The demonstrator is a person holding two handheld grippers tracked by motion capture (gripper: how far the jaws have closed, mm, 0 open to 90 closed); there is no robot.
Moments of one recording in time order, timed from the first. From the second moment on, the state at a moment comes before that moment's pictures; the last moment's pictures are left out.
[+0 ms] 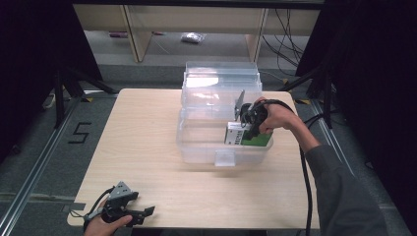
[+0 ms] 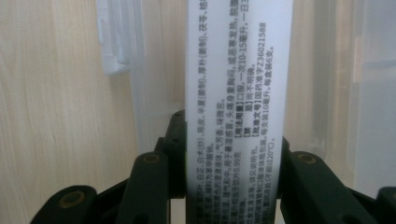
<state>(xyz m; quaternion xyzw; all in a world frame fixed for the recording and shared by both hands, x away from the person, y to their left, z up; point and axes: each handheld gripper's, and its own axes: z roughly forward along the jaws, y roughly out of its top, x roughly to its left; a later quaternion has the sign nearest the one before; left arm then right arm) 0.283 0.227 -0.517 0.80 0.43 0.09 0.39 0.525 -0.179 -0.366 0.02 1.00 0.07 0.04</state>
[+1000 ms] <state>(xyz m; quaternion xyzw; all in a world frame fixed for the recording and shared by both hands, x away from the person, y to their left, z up) 0.283 0.227 -0.517 0.81 0.43 0.09 0.39 0.527 -0.183 -0.408 0.02 1.00 0.04 0.01</state>
